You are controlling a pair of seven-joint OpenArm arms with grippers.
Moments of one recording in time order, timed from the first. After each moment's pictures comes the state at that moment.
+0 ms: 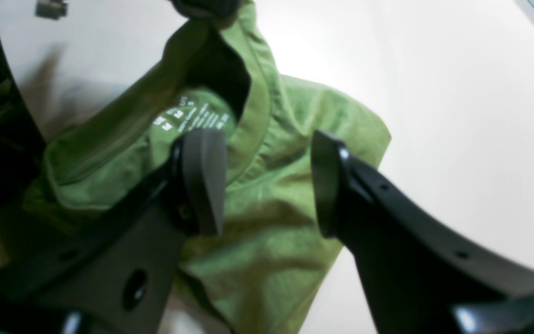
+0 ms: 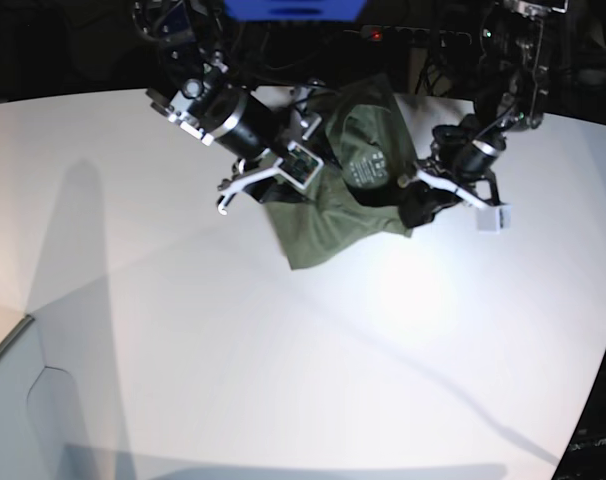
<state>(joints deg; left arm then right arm) 15.8 -14.5 0.6 87.0 -49.8 -13.9 19.2 -19.3 0.2 -14.8 101.2 -24.1 35.4 -12.4</state>
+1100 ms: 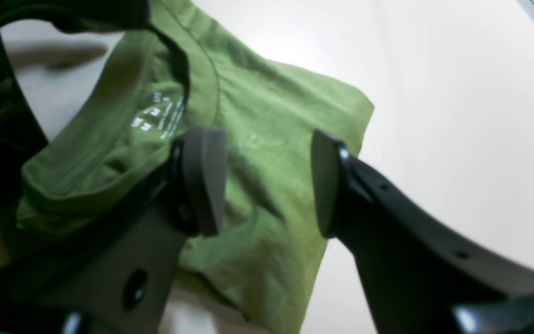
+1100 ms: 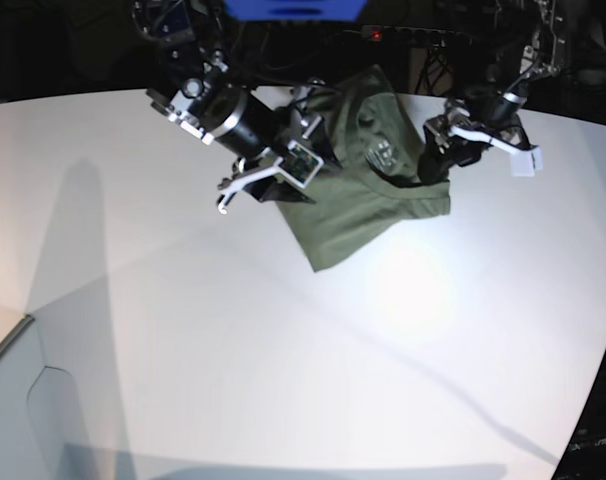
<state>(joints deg) 26.0 -14.3 -6.5 86.2 -56.4 -14.3 18.7 -19.3 0.2 -14.8 101.1 -24.1 35.4 -12.5</state>
